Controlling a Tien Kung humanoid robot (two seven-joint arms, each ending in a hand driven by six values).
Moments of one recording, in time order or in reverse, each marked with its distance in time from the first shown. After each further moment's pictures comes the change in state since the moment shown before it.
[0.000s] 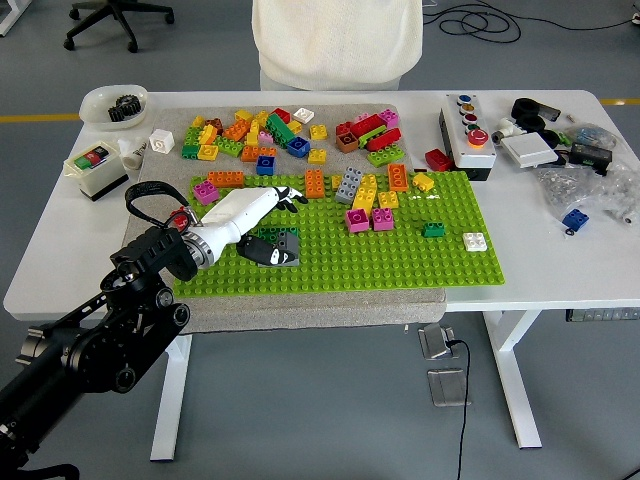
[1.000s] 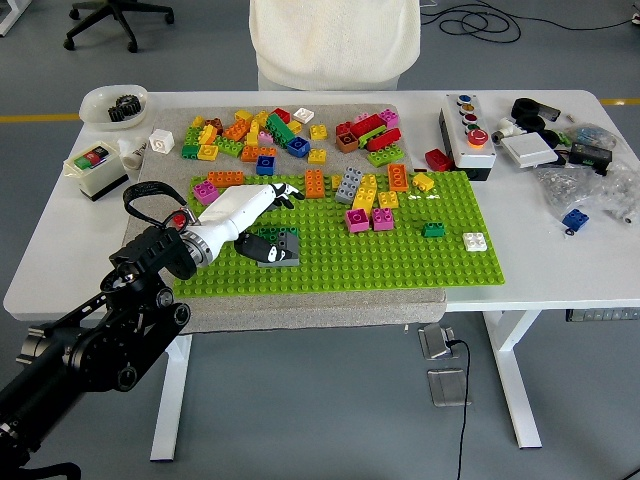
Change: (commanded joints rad) left arm -0.009 -0.007 -0.001 0.029 0.022 0.042 0.001; right arm 0.002 -0.001 -0.002 0.000 -0.001 0.002 0.000
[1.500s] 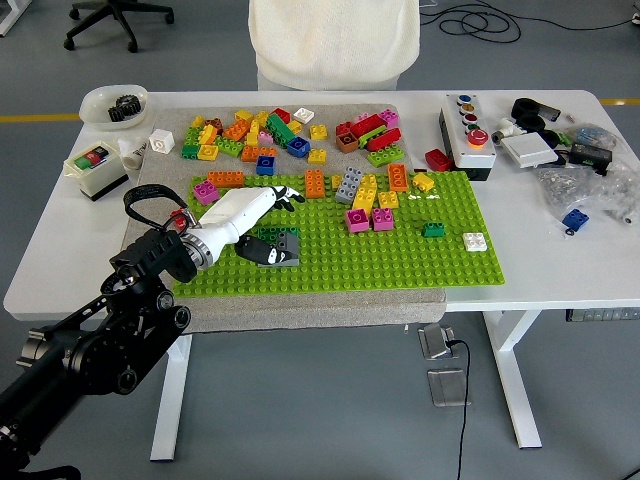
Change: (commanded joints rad) left arm 0.008 -0.001 -0.001 -0.009 0.002 -0.002 0.001; right arm -0.001 -0.001 0.001 0.000 -0.002 0.000 0.000
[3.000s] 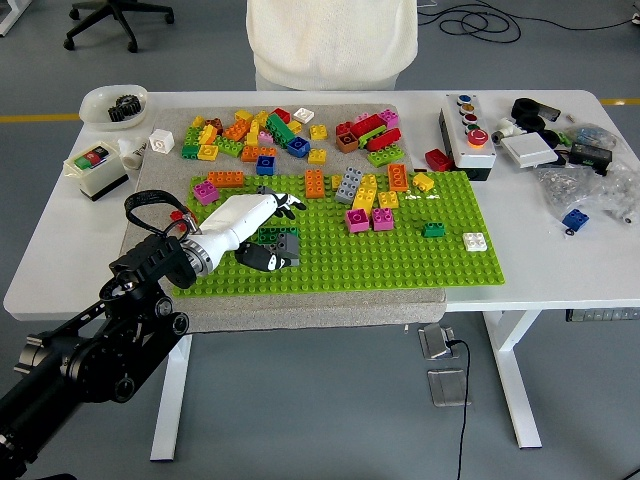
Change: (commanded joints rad) left arm 0.028 0.004 -0.003 -0.031 0.017 -0.018 0.002; right arm 0.000 0.000 0.004 0.000 0.001 -0.001 0.001
